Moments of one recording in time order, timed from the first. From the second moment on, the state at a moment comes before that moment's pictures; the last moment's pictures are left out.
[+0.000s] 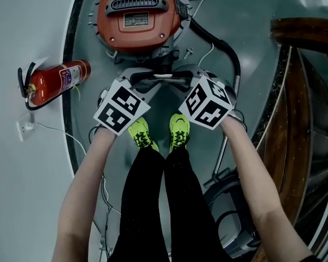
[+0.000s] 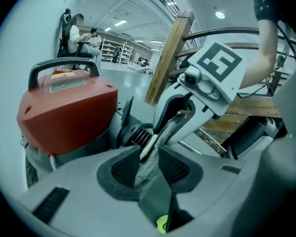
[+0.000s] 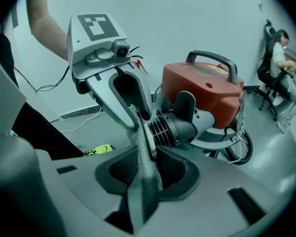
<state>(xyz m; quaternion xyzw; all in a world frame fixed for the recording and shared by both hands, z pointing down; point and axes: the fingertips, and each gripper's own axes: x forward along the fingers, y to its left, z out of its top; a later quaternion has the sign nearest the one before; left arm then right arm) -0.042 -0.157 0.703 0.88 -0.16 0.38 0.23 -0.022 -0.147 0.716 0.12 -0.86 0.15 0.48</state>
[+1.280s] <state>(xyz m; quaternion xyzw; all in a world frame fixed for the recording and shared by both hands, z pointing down) -0.047 -0.150 0.699 0.88 -0.21 0.38 0.22 -0.023 -0.141 0.713 0.16 -0.85 0.14 0.48</state>
